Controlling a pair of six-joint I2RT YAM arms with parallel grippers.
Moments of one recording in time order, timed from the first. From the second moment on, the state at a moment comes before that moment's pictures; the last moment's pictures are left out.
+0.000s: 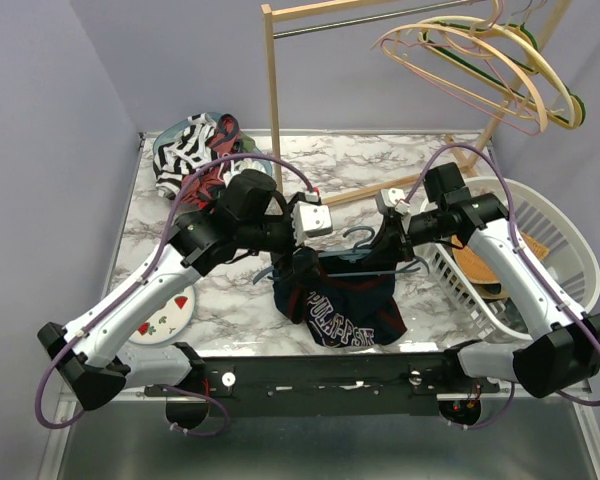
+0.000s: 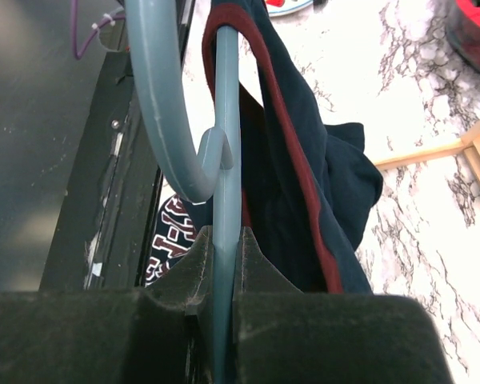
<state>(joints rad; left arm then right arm) -0.78 1.18 1.36 -0.76 0.52 0.40 0.32 1.28 1.22 -1.02 -1.17 -0.97</state>
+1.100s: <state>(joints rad) -0.83 0.97 0.88 -0.57 0.39 0.35 0.14 1.18 1.16 -0.80 -1.11 -0.56</state>
